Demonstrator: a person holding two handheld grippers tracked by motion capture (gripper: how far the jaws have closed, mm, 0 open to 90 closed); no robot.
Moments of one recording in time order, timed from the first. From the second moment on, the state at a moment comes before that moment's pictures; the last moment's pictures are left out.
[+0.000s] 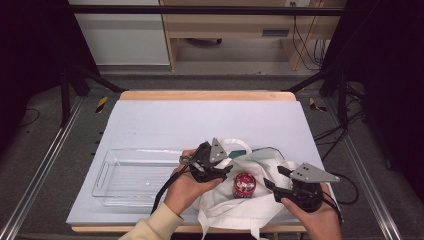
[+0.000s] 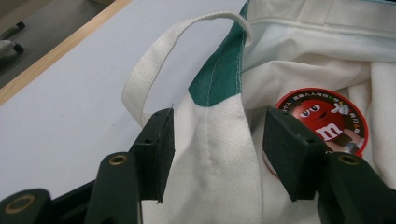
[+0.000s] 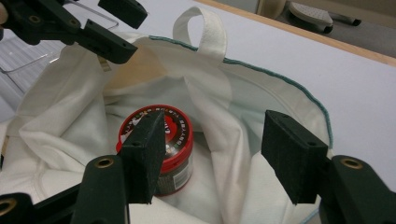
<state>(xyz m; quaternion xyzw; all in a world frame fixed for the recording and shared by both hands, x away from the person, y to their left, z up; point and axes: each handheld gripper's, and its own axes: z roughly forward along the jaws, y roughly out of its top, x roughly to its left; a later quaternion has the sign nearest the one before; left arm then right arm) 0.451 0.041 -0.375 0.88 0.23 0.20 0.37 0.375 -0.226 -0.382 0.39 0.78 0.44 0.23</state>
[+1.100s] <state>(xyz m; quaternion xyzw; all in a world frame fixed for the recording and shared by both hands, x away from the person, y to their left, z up) 0.467 0.047 -0.382 0.89 0.25 0.16 0.34 0.373 -0.208 -0.385 0.36 0.79 0.44 0.22</state>
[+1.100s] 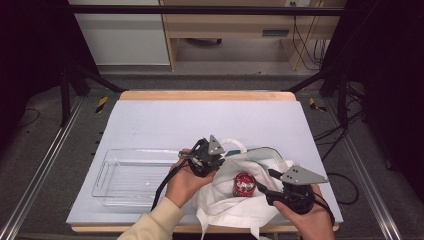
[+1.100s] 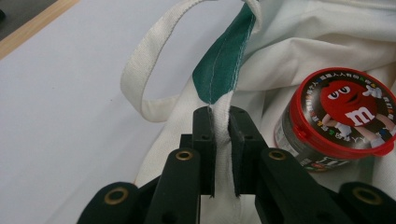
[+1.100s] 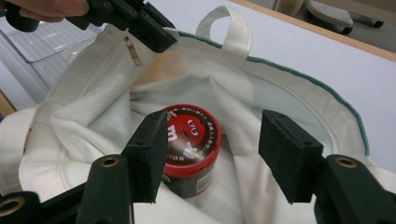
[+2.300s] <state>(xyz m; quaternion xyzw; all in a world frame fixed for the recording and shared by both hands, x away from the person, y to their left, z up) 0.448 0.060 -0.373 0.89 0.24 0.14 0.35 0.369 -0.138 -0.414 0.25 0.87 0.39 0.15</state>
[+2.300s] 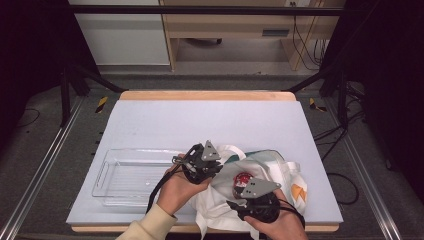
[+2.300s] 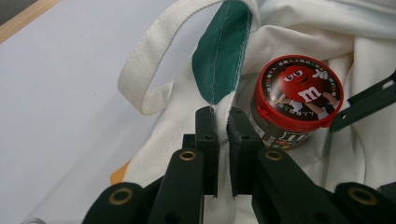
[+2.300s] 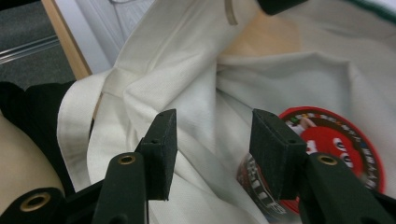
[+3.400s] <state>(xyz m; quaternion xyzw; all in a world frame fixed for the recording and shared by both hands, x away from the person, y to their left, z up) 0.480 0.058 -0.368 0.88 0.28 0.14 0.35 0.369 -0.129 -0.444 0.24 0.89 0.36 0.12</state>
